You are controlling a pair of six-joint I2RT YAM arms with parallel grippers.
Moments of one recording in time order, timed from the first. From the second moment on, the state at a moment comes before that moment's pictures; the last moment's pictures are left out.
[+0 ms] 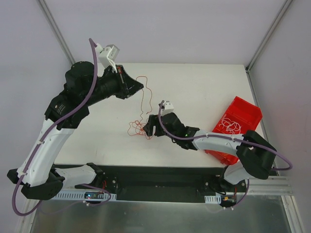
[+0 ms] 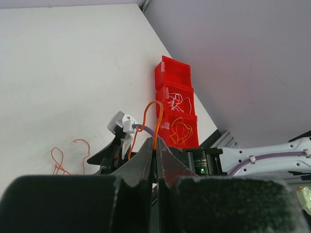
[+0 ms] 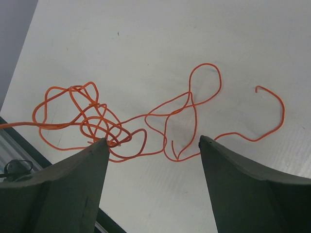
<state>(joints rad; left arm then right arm) -0.63 1.15 1.69 -0.75 0.21 -0.54 1.02 1.50 0.81 0.19 0.21 0.67</state>
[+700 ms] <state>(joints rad) -0.63 1.15 1.77 -0.72 0.37 -0.63 1.03 1.57 0.89 0.25 0.27 0.66</state>
